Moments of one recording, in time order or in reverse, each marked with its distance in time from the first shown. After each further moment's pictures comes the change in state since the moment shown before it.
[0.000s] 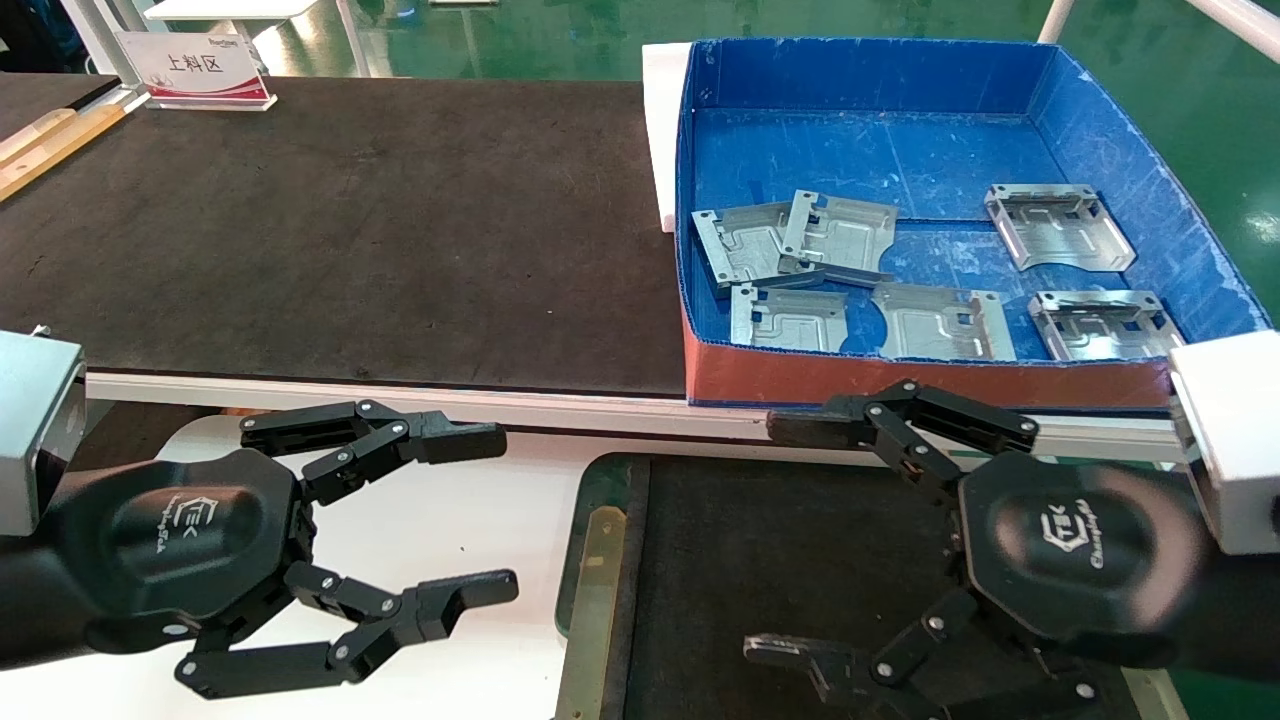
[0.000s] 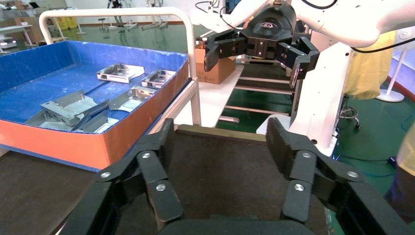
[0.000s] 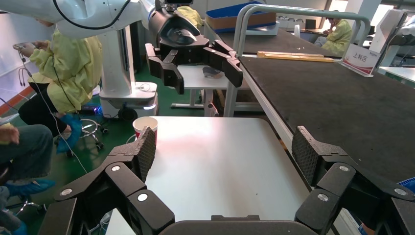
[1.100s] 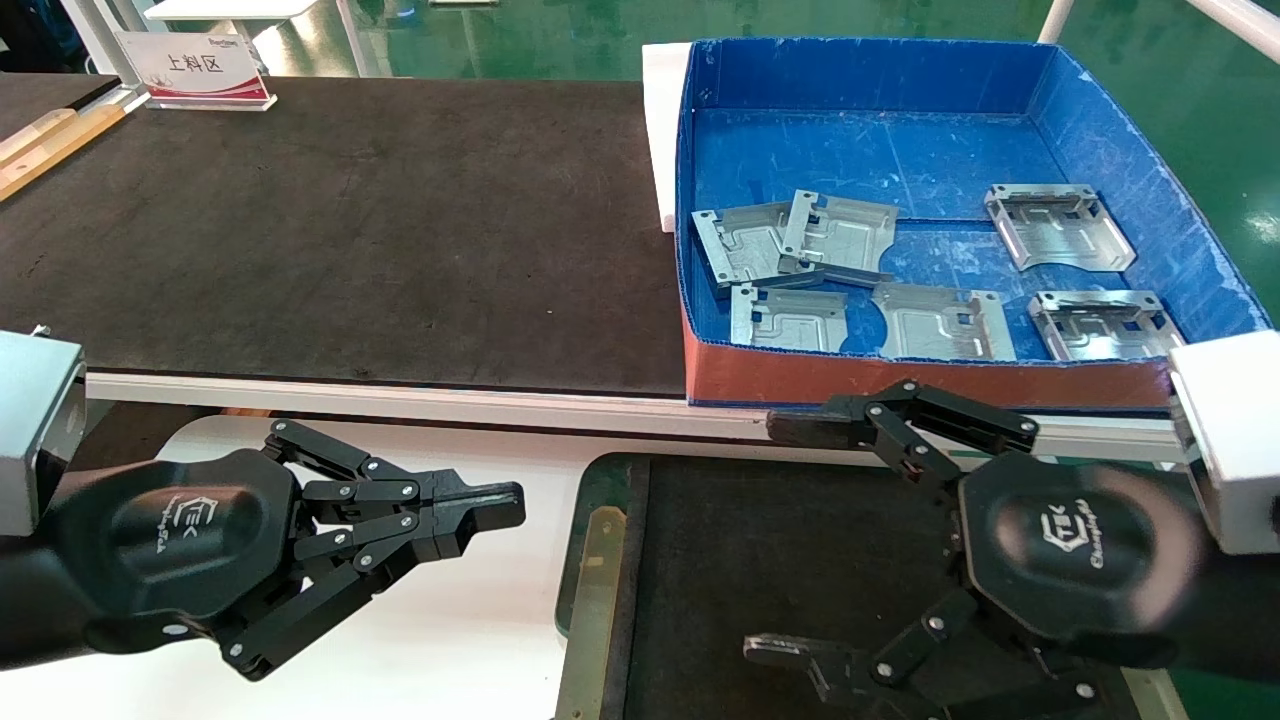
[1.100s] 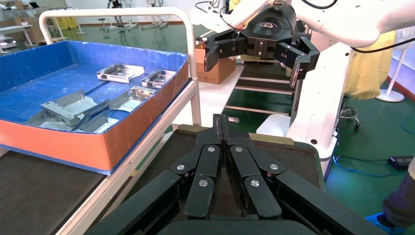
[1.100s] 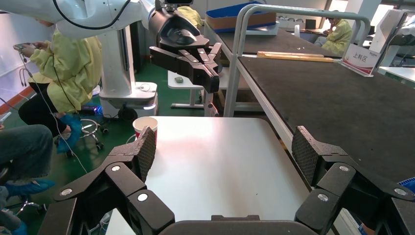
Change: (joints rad) left arm 0.000 0.000 0.000 0.000 0.000 0.000 0.000; right arm 0.000 0.000 0.000 0.000 0.000 0.000 0.000
